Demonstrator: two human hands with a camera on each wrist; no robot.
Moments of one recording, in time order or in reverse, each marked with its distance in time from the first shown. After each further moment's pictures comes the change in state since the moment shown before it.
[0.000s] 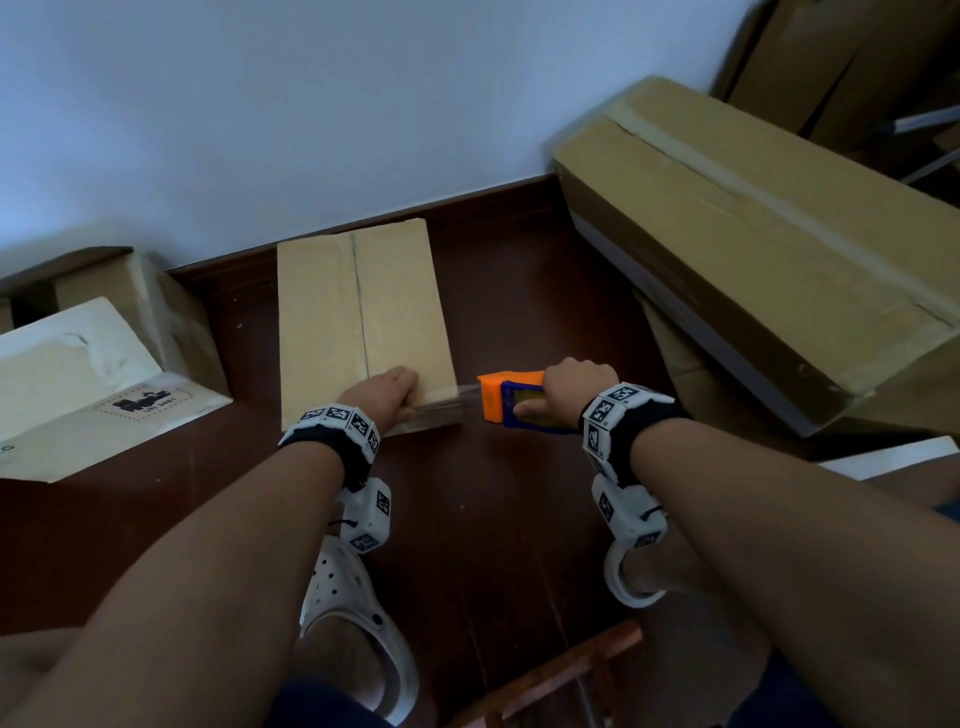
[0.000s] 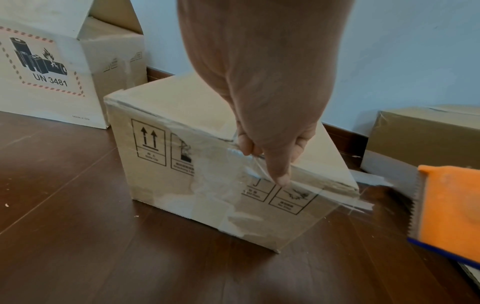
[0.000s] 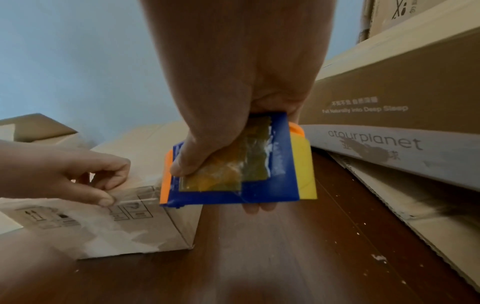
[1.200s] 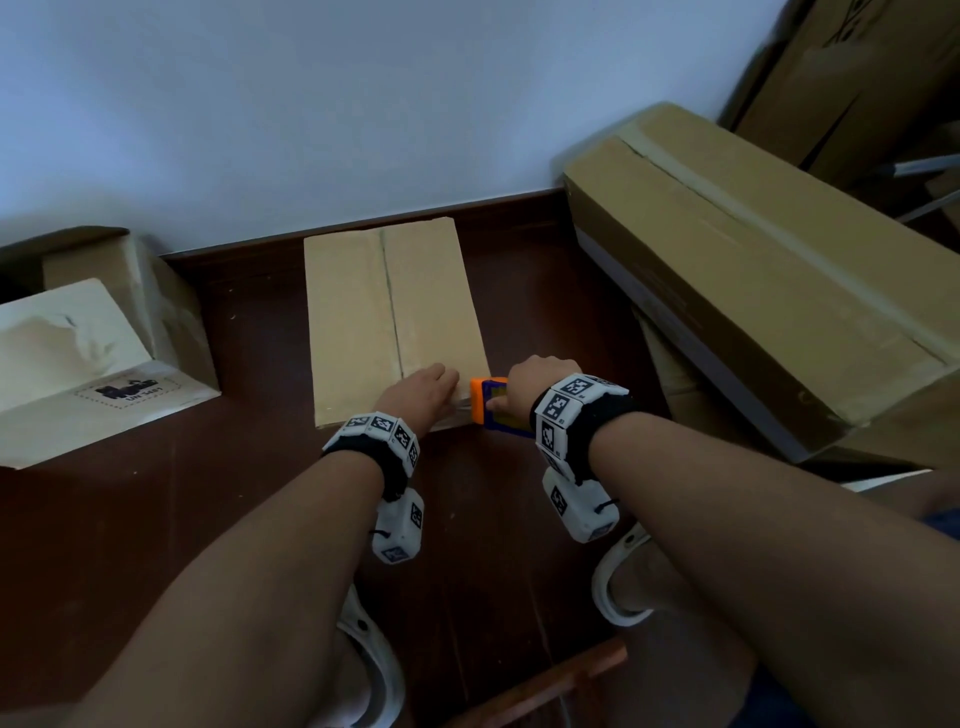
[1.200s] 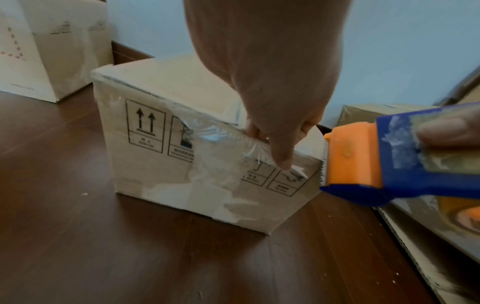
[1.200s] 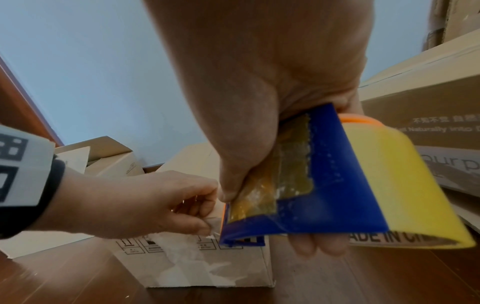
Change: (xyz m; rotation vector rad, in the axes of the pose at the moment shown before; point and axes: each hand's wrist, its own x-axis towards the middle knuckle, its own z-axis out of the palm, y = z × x) left_hand 0.024 0.047 0.008 0.071 0.117 0.029; right_hand 0.010 -0.046 -0.030 -0.079 -0.049 0.042
